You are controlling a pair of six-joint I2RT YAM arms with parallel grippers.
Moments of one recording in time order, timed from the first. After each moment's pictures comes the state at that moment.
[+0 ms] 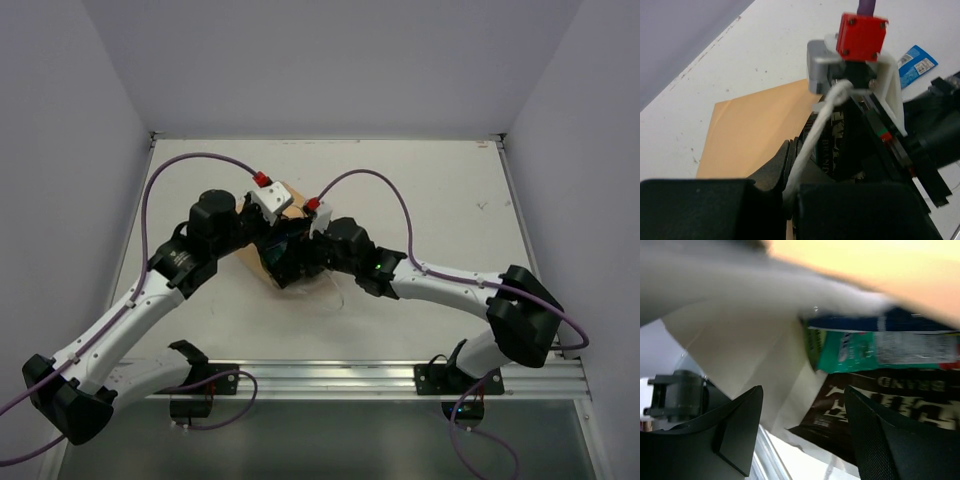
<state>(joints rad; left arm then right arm) -0.60 1.01 0.98 -0.32 0.20 0.23 0.94 1.48 0.92 0.21 -0.14 0.58</state>
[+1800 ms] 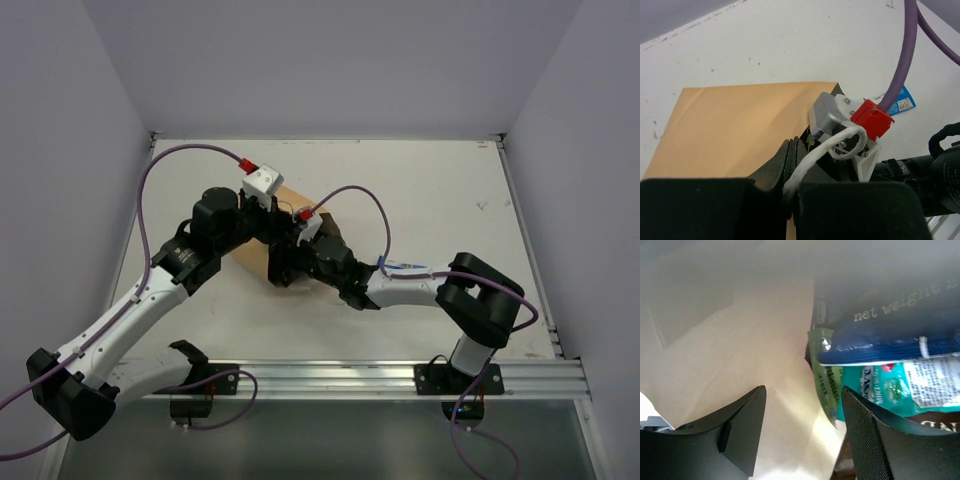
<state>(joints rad) -0.60 1.03 0.98 -0.26 0.11 -0.07 1.03 1.72 0.88 0.66 -0.01 0.66</state>
